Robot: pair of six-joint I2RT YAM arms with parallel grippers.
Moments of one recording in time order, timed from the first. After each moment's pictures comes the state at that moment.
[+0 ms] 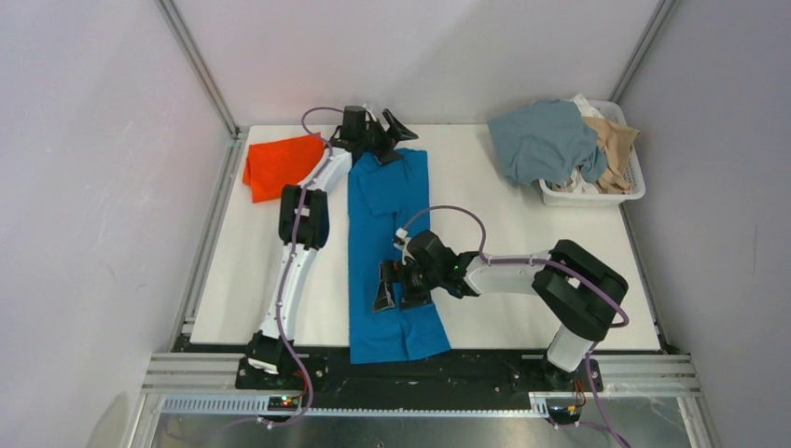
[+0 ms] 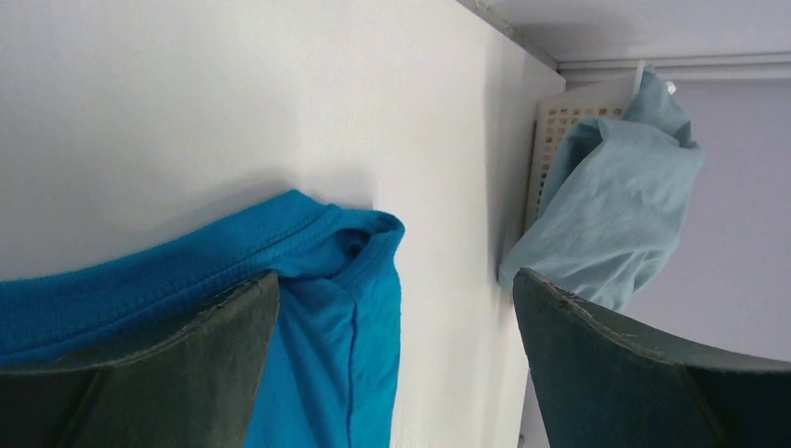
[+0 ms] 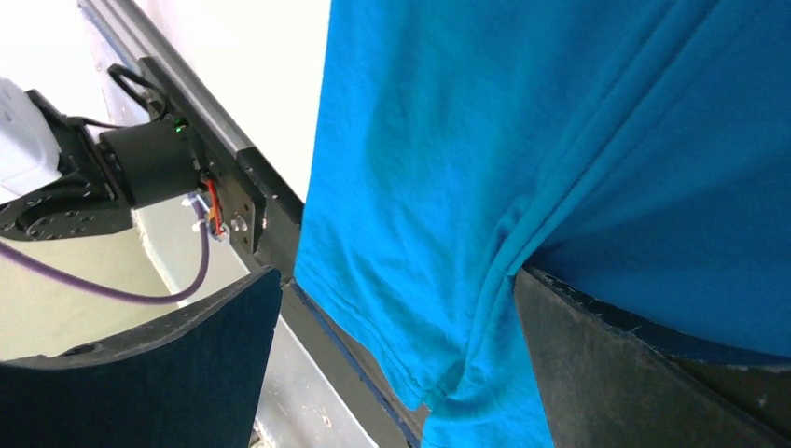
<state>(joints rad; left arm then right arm) -0.25 2.80 2.49 -0.24 0.58 -0.95 0.95 1.70 0.83 0.09 -0.44 0.81</state>
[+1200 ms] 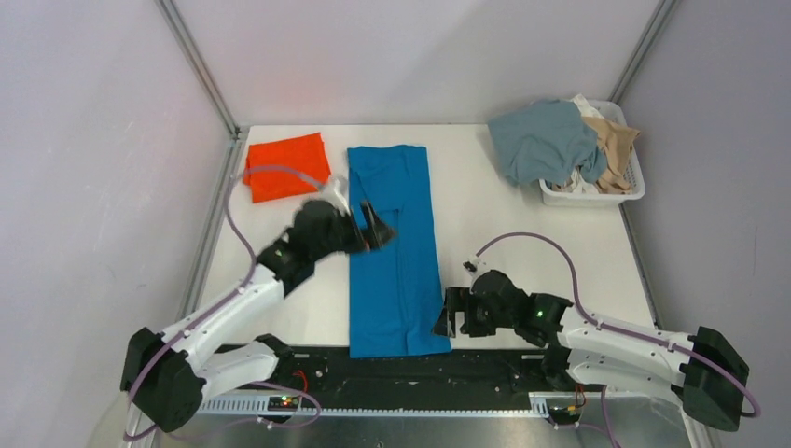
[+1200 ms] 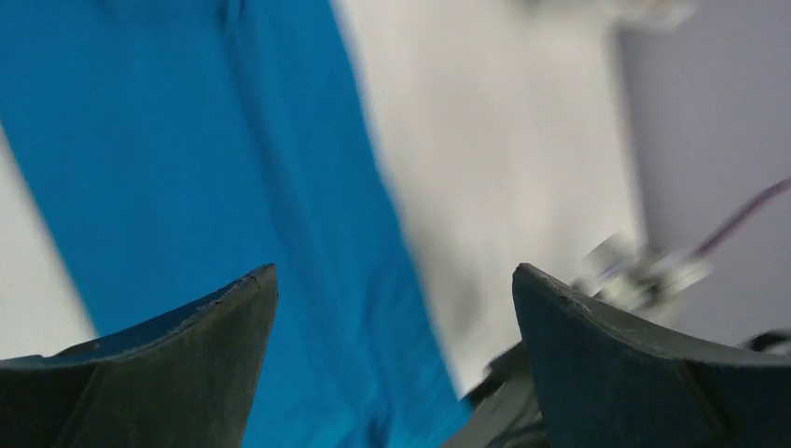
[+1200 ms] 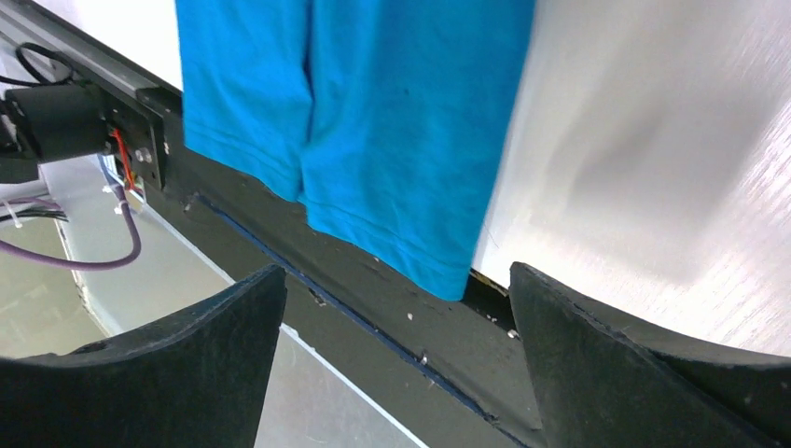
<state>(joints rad) -0.52 1.06 0.81 -0.12 0.15 -0.70 1.02 0.87 0.43 -0.32 -0.09 0.93</state>
